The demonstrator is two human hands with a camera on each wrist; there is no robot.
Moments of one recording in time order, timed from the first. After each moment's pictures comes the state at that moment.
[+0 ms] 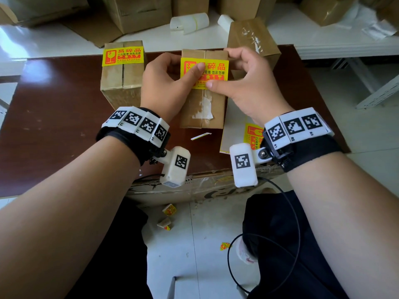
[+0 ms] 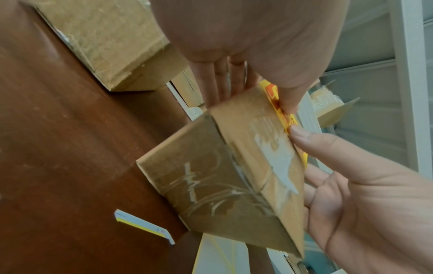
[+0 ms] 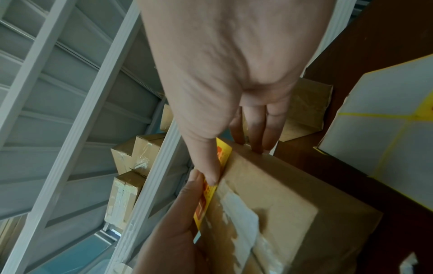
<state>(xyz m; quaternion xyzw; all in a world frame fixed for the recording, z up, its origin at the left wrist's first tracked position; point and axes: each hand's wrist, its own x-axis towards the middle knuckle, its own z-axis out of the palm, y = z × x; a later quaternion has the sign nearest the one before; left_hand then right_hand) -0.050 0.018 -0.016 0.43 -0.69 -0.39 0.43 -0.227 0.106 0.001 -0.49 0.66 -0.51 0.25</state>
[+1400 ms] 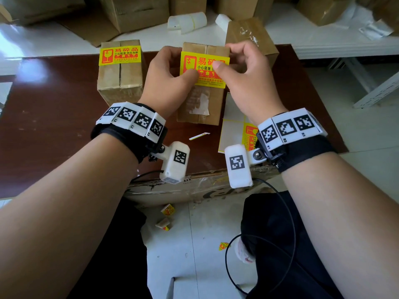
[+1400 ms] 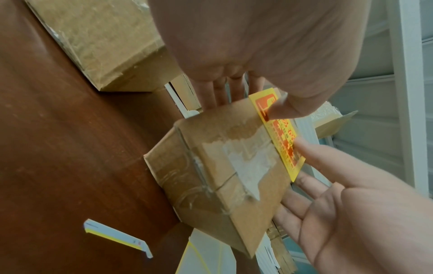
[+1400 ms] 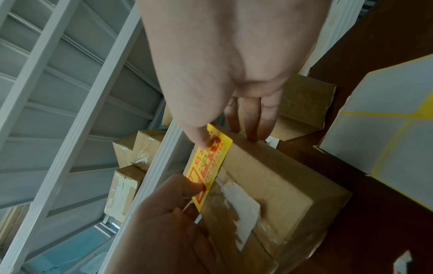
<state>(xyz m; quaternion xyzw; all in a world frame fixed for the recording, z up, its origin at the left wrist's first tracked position) -0.057 0.016 -0.009 0.39 -0.68 -0.47 0.42 -0.225 0.097 -0.003 -0.47 0.66 -0.55 0.21</state>
